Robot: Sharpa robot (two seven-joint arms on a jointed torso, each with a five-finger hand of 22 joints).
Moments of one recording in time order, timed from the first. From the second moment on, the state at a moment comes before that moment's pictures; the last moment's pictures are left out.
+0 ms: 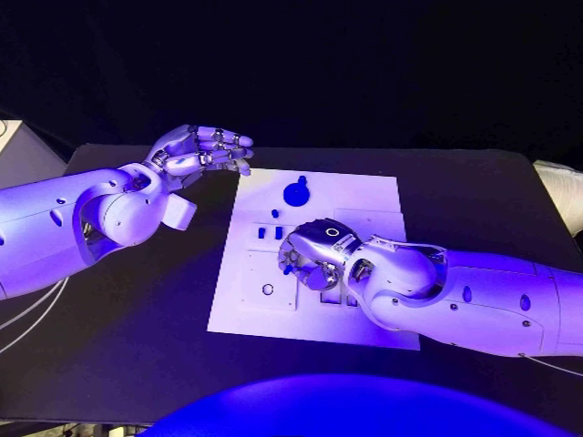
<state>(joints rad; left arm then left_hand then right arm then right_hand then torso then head) 1.22 -0.91 -0.06 1.46 -0.17 -0.05 0.39 1.35 -0.22 0.54 0.02 0.23 0.90 0.21 0.23 0.21 1.10 0.15 0.17 0.07 0.99 0.10 0.53 0.28 0.17 0.80 0.20 0.55 0.51 1.10 -0.65 -0.19 1.68 -1.74 -0.38 -0.24 1.39 -0.21 0.71 -0.03 0.19 1.12 0.12 0.24 0.38 1.29 0.07 0.12 0.11 1.47 -0.03 1.39 1.26 0.09 1.42 0.07 1.11 1.31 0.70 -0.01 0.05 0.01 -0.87</state>
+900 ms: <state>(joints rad) 1.22 -0.92 -0.06 1.46 -0.17 -0.05 0.38 1.35 -0.22 0.54 0.02 0.23 0.90 0.21 0.23 0.21 1.10 0.15 0.17 0.07 0.99 0.10 0.53 0.28 0.17 0.80 0.20 0.55 0.51 1.09 -0.64 -0.19 1.67 -1.74 -0.37 -0.23 1.32 -0.24 0.66 -0.02 0.17 1.02 0.14 0.18 0.37 1.20 0.09 0.06 0.09 1.46 -0.01 1.39 1.23 0.09 1.39 0.10 1.02 1.31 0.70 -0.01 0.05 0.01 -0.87</state>
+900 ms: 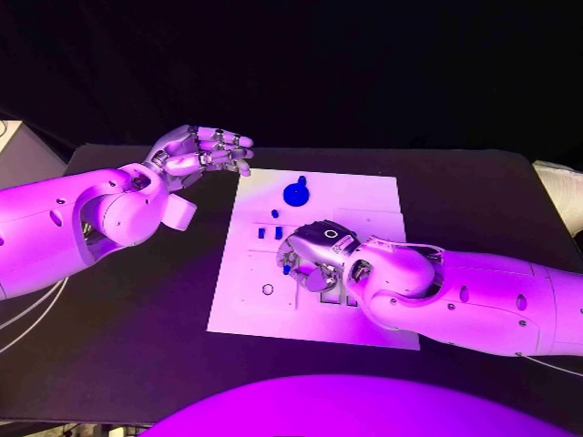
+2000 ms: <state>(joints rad) 1.22 -0.92 -0.06 1.46 -0.17 -0.05 0.38 1.35 -0.22 0.54 0.02 0.23 0.90 0.21 0.23 0.21 1.10 0.15 0.17 0.07 0.99 0.10 0.53 0.28 0.17 0.81 0.21 0.55 0.51 1.09 -0.67 -0.19 1.69 -1.69 -0.43 -0.21 1.32 -0.25 0.66 -0.02 0.17 1.01 0.15 0.18 0.37 1.19 0.09 0.07 0.08 1.47 0.00 1.39 1.23 0.09 1.39 0.10 1.01 1.31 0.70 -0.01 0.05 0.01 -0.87</state>
